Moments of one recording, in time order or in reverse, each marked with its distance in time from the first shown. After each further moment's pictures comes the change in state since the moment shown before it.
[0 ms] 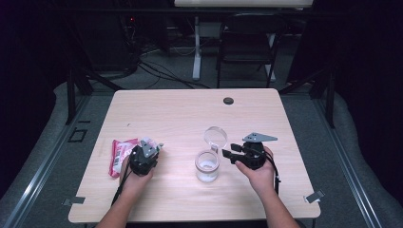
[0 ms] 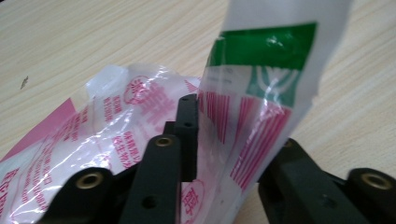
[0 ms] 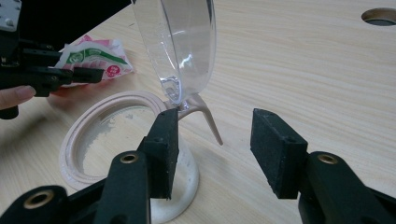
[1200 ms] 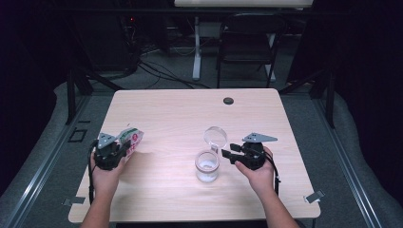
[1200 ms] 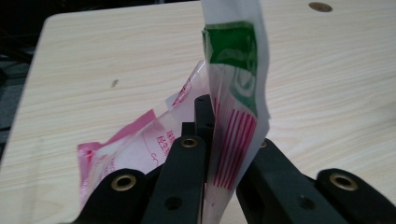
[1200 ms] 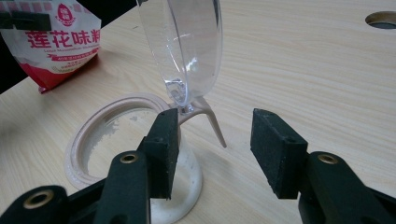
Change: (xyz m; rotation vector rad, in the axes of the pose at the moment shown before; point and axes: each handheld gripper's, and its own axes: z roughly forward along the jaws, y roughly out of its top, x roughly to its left) left arm 0.071 -0.004 -0.065 -0.176 -0.021 -0.310; right arm 0.001 0.000 0.000 -0.010 0.010 -0.002
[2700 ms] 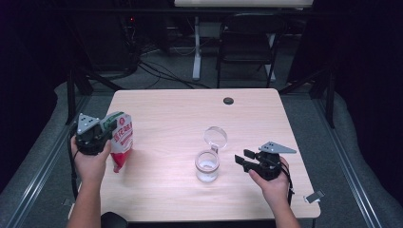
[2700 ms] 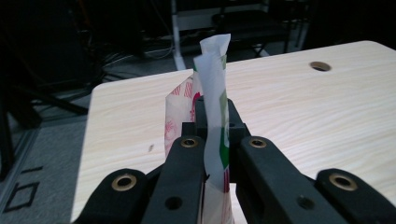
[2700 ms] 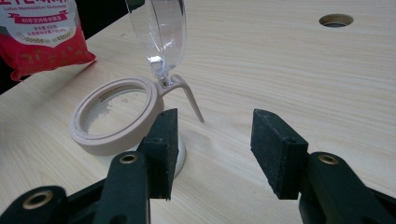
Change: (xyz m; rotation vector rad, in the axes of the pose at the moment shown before) left arm 0.006 0.061 -0.041 -0.143 0.044 0.051; right arm -0.006 -0.023 -0.043 -0.058 -0.064 0.024
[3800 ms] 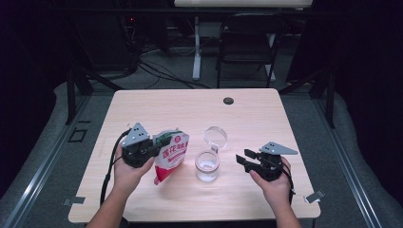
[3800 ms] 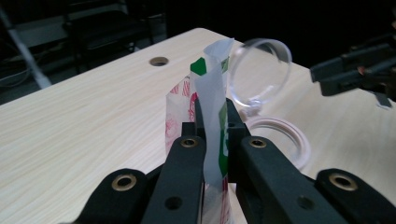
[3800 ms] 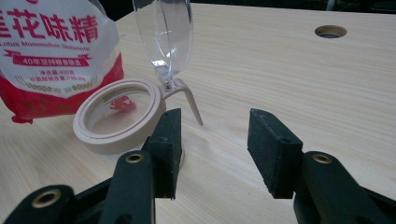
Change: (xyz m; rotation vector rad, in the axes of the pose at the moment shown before) left arm -0.111 0.004 0.007 0.015 -0.505 0.193; right arm 0.005 0.003 -0.007 -0.010 -0.015 -0.041
